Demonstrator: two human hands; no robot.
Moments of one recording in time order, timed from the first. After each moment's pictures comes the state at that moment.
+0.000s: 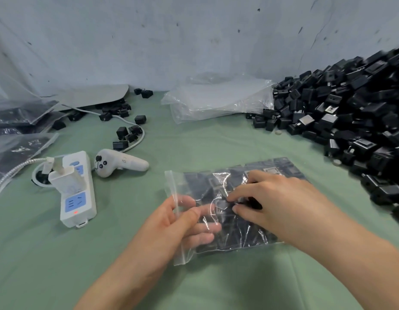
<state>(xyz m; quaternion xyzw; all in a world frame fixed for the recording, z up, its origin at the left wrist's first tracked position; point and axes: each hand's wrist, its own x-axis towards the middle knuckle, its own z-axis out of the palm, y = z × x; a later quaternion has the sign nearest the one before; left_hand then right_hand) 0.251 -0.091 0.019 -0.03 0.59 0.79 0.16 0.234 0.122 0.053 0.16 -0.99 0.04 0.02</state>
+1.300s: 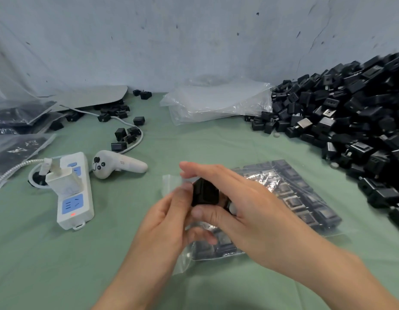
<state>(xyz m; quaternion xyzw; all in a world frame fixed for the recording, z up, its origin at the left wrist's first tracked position) 0.260 -0.075 0.036 0.08 0.62 0.78 0.05 0.249 0.086 0.059 0.32 -0.87 0.37 0.10</state>
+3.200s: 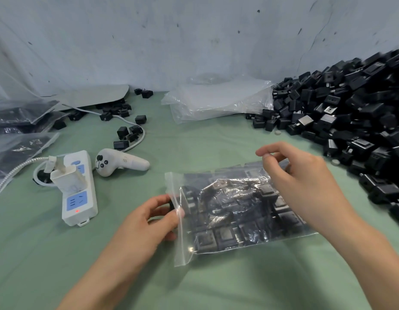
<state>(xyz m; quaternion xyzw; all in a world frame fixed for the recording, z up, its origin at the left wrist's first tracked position) 0.246 -0.127 0.002 -0.03 0.75 0.66 0.07 0.216 0.145 0.039 0.02 -0.88 0.43 0.20</state>
